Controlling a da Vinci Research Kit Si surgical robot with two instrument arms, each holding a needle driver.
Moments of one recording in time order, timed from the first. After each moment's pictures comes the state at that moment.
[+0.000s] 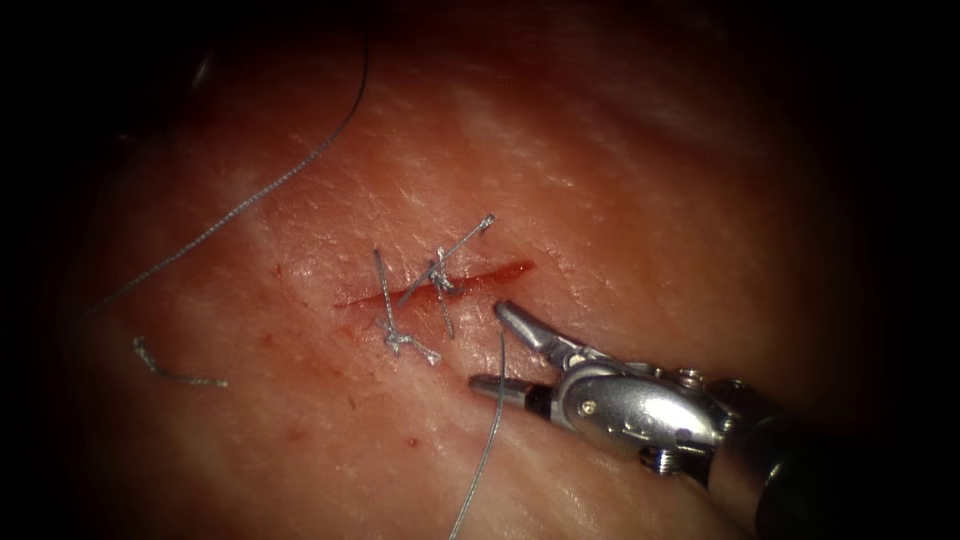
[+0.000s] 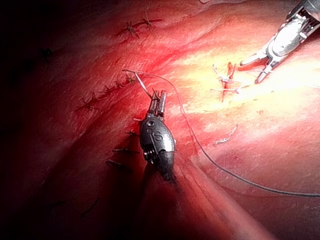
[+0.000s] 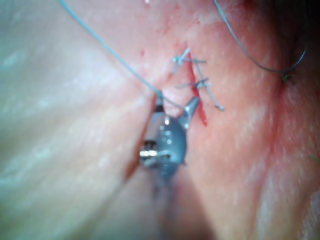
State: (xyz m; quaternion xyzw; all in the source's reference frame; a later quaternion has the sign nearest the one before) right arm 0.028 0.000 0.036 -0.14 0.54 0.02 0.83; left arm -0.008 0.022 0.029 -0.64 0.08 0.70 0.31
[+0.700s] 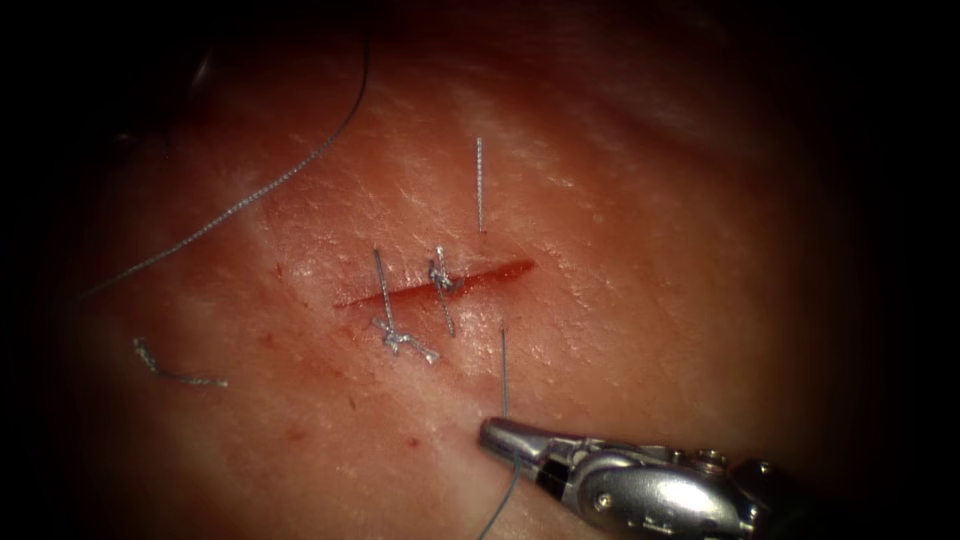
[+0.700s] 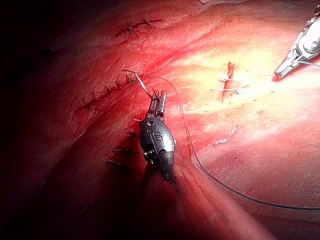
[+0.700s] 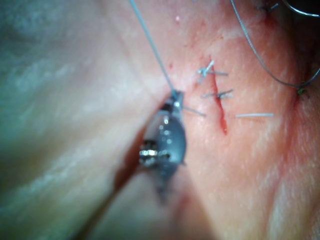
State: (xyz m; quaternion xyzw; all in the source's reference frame) right arm 0.027 -0.006 0.030 -0.10 0.55 -0.01 0.83; left arm -0.009 0.023 0.029 -0.64 0.08 0.70 0.31
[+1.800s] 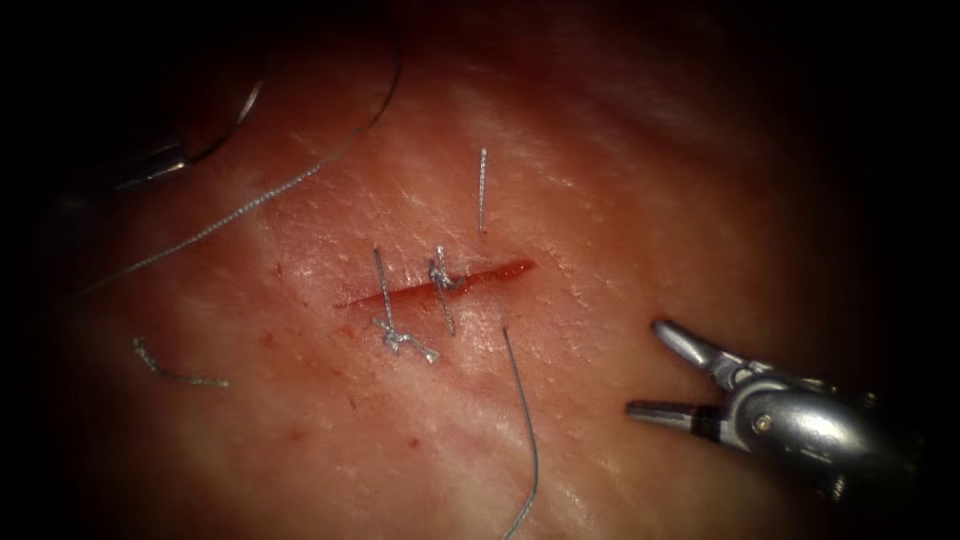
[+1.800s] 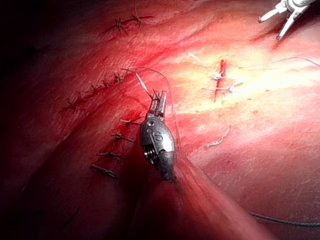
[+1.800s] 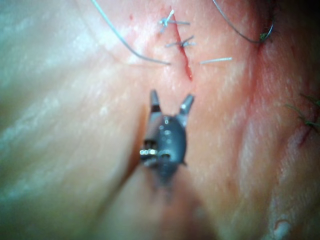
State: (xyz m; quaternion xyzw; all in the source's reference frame) right arm 0.016 0.003 0.030 -0.04 0.49 0.06 0.87; left arm -0.012 0.021 0.033 -0.63 0.06 0.70 0.31
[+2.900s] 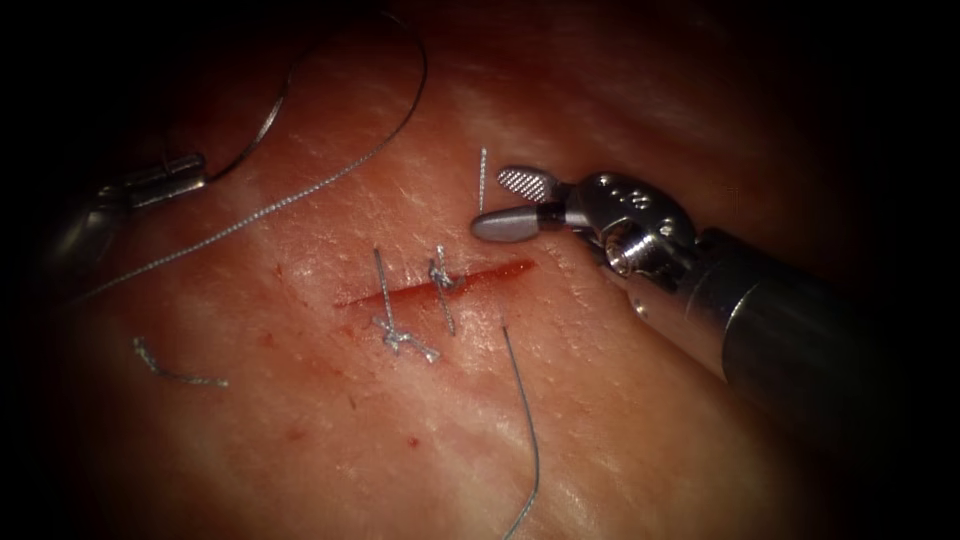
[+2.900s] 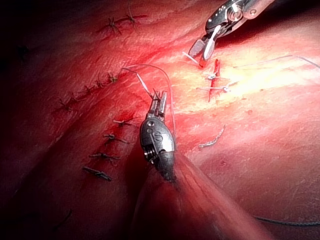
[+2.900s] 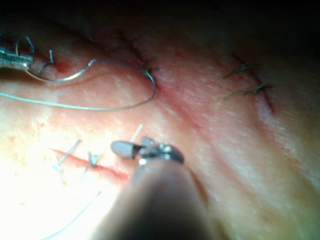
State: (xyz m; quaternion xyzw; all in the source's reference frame) right arm 0.029 0.014 0.040 0.27 0.52 0.39 0.71; left arm -0.013 0.020 0.034 -0.64 0.05 0.71 0.31
